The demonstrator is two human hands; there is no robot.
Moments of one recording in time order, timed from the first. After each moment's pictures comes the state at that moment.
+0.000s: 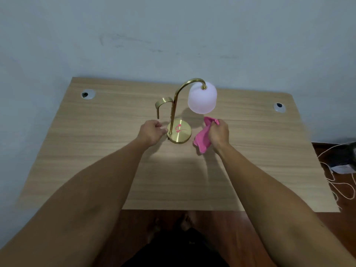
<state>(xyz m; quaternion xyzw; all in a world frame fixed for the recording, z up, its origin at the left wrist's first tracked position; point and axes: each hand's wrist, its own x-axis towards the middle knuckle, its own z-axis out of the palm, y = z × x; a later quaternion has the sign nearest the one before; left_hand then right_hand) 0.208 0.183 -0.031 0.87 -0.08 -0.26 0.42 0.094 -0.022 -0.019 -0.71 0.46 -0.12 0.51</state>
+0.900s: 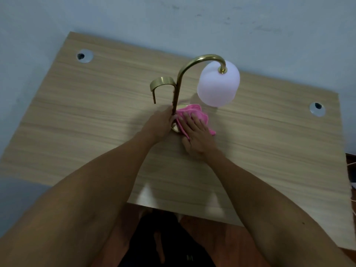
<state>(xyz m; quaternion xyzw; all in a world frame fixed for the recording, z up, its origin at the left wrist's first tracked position) 0.200 0.139 -0.080 0.89 -0.20 -0.21 0.35 0.112 -0.030 -0.144 -0.98 -0.05 0.12 0.17</state>
